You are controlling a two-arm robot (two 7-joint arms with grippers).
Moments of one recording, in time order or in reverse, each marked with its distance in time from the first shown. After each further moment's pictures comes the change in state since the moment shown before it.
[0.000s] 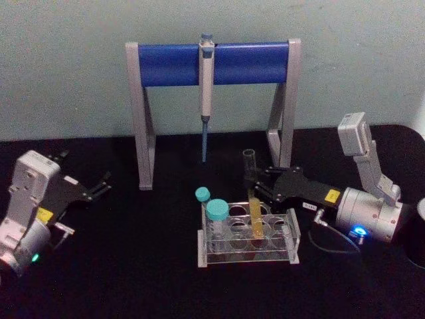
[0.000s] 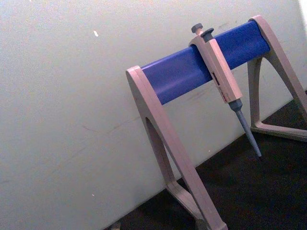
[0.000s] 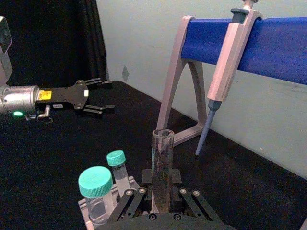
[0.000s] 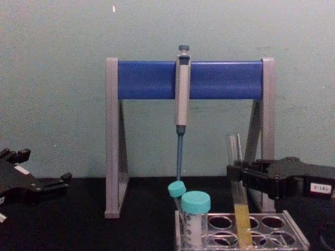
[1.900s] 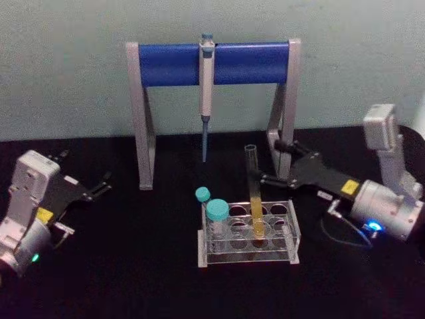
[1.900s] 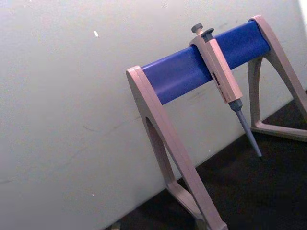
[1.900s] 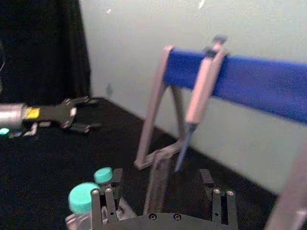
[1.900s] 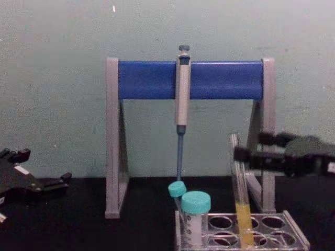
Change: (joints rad) left arm 0.000 0.000 0.000 0.000 0.000 0.000 0.000; right arm -0.073 0.034 0.067 -0.113 0.004 -0.041 -0.086
